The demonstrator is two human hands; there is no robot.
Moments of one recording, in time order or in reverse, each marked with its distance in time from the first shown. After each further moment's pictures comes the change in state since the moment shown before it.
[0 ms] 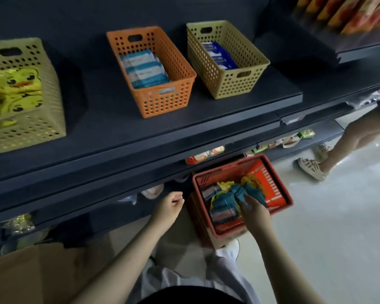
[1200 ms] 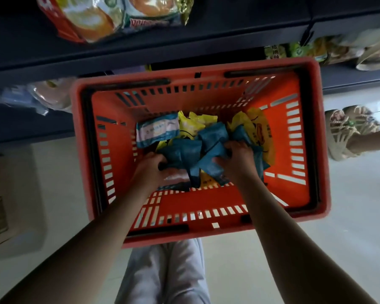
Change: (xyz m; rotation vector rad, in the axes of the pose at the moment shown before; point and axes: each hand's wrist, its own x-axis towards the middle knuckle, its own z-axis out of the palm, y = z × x) left_hand 0.254 -0.161 0.335 0.312 0.073 -0.348; right_hand 0.375 0.255 0.137 -0.328 -0.433 -0.214
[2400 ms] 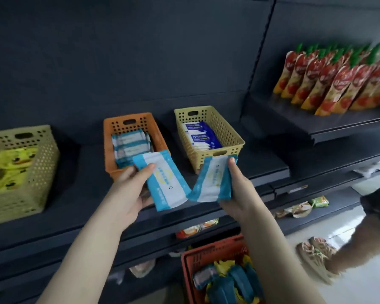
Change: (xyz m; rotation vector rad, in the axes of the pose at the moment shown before) left_hand -0.312 0.178 -0.537 -1.194 0.085 0.422; right_hand -0.333 -0.435 -0.305 1.688 -0.105 -0.348
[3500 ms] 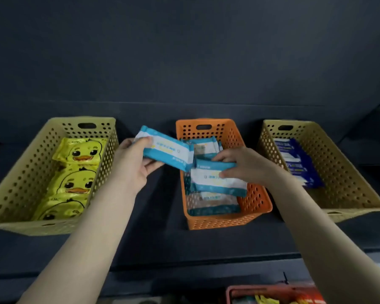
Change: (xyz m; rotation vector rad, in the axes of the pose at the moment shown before) left_hand 0.188 0.093 -0.157 -0.260 0.429 0.051; right_hand 0.233 0.032 0.162 -1.754 -0.525 -0.180
